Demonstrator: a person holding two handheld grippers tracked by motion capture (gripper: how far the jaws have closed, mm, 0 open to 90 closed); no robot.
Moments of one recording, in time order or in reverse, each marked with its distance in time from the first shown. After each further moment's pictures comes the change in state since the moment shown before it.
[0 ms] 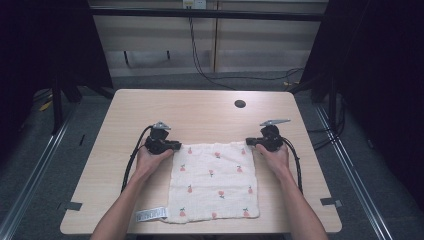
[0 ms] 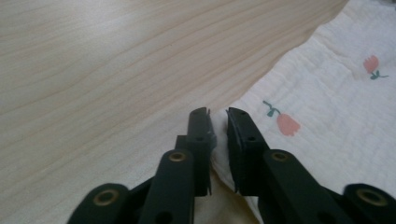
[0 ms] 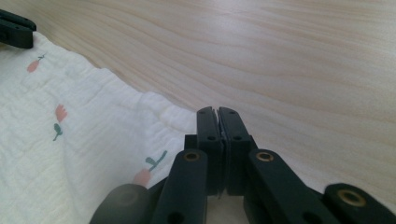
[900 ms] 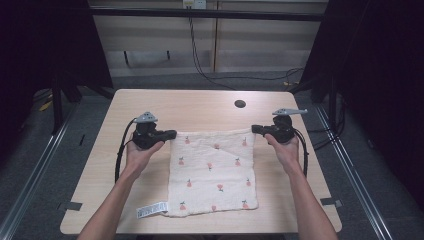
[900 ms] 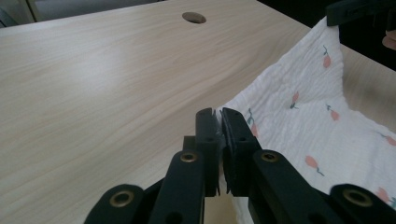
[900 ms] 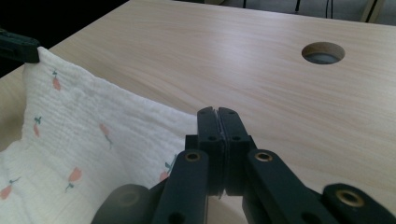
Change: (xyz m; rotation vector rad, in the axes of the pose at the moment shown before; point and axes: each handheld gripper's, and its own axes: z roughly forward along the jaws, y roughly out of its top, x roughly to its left) left arm -0.016 0.023 -0.069 -0.208 -0.056 0.064; right arm 0.012 0.032 -0.056 -0.166 0.041 -0.028
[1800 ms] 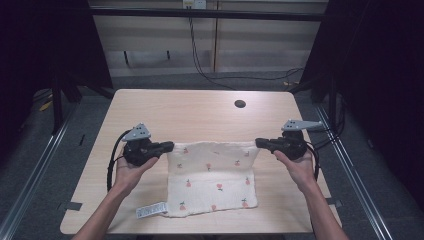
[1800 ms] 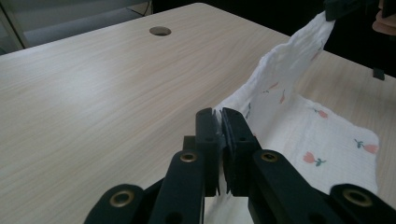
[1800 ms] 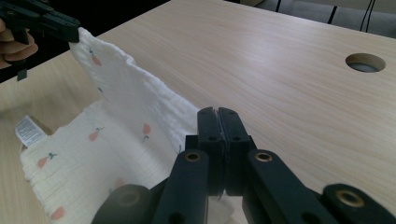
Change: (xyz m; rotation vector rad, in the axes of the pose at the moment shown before) left arm -0.049 -0.013 -0.046 -0.030 -0.034 0.108; right arm 0.052 -0.011 -0.062 0.006 0.095 -0.116
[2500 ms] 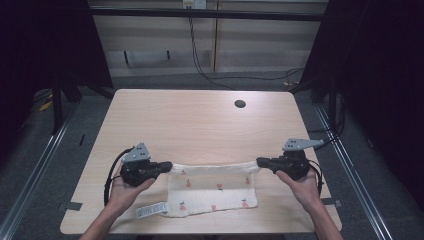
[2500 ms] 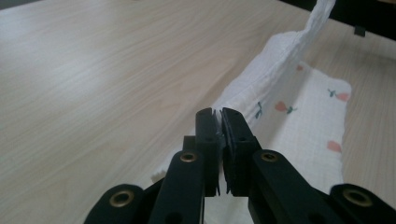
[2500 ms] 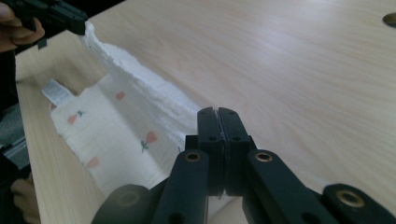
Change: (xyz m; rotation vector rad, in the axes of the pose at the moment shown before) left arm -0.029 -0.036 -0.011 0.104 -0.027 0.049; right arm 0.028 -0.036 -0.013 0.068 0.035 -0.005
